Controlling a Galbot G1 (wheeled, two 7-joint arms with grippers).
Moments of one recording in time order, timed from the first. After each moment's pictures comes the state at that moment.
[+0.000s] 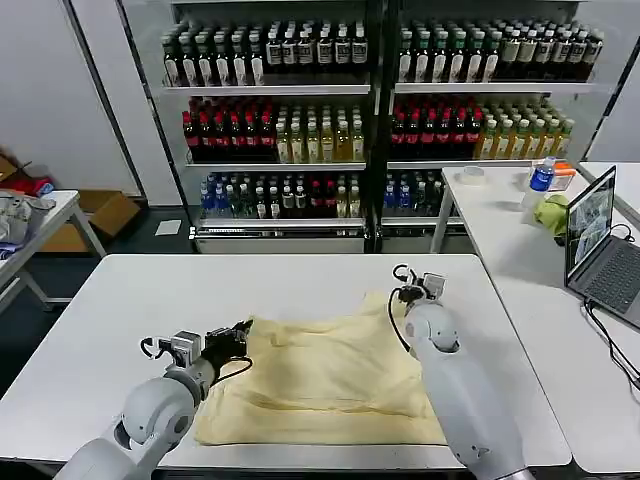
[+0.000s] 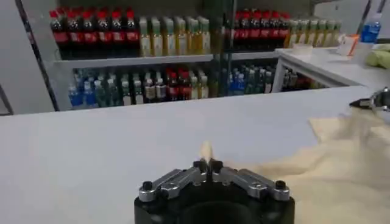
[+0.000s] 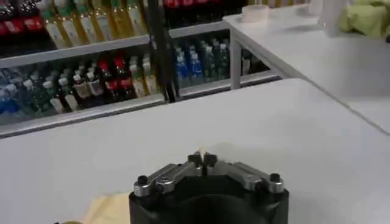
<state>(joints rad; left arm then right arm) 1.05 -0.93 -0.18 -1.91 -0.74 0.53 -0.24 -0.67 1.32 0.21 1.44 0.66 -0.57 0.54</state>
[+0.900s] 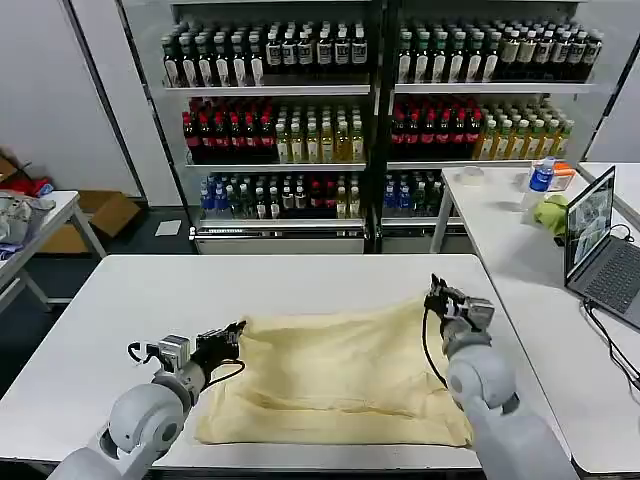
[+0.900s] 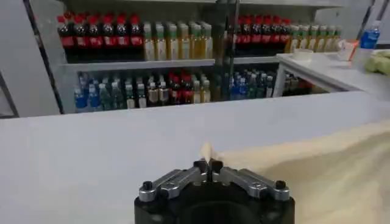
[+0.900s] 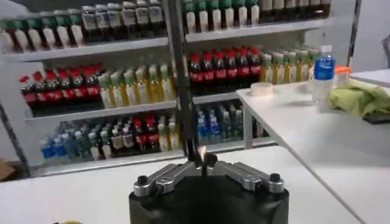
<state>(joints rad) 1.13 -0.90 -0.24 -1.97 -0.75 0.53 -0.24 -1.06 1.17 0.35 1.95 0.58 -0.48 0.39</state>
